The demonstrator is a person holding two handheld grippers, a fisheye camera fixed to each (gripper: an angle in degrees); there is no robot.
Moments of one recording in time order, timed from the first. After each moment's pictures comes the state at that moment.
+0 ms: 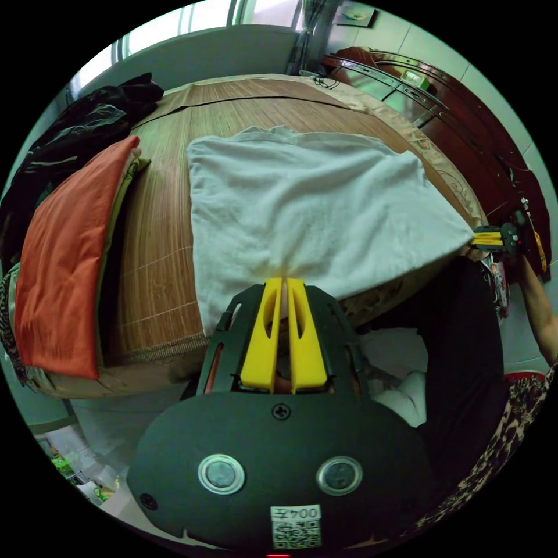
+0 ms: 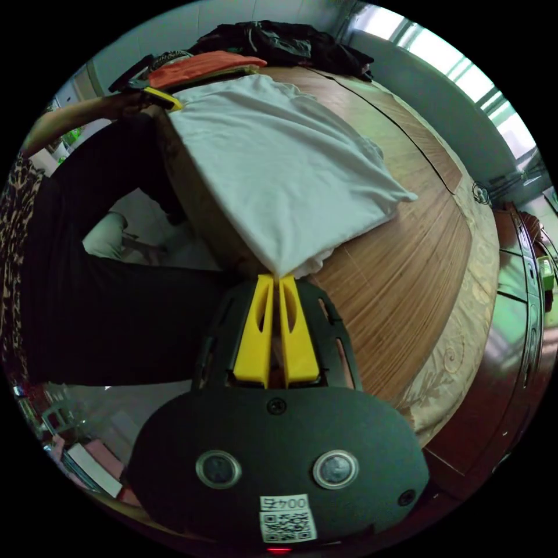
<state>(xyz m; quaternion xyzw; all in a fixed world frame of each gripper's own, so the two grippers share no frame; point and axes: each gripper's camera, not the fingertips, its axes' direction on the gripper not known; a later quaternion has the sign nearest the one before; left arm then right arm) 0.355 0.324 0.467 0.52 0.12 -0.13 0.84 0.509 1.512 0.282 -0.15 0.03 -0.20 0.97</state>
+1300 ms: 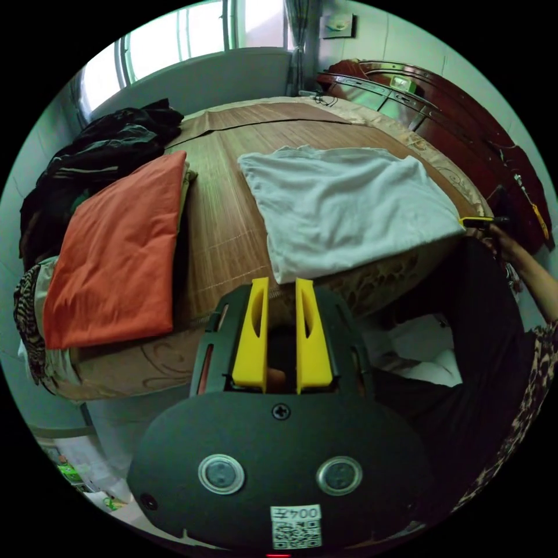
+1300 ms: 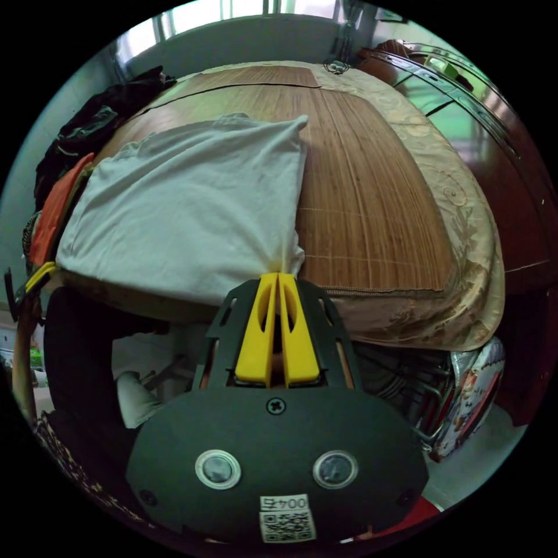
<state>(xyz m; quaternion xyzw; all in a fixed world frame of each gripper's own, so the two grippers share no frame) 0.371 0.446 0.545 0.56 0.04 -0.13 0.82 0.438 1.508 0.300 -0.12 0.09 0.23 0.96</state>
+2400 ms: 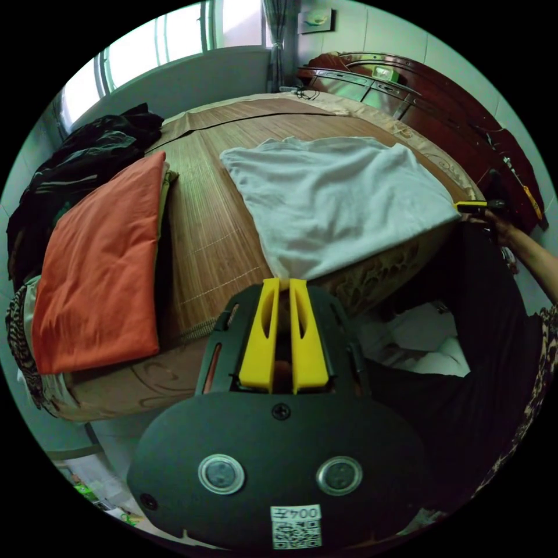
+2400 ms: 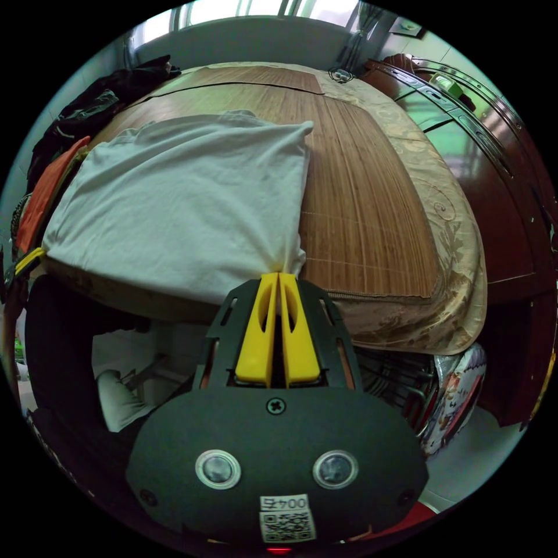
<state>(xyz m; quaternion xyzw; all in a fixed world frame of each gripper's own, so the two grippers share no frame) 0.362 0.449 0.560 0.56 0.05 -0.10 0.82 0.404 1.476 0.315 -0.13 0.15 0.19 0.96</state>
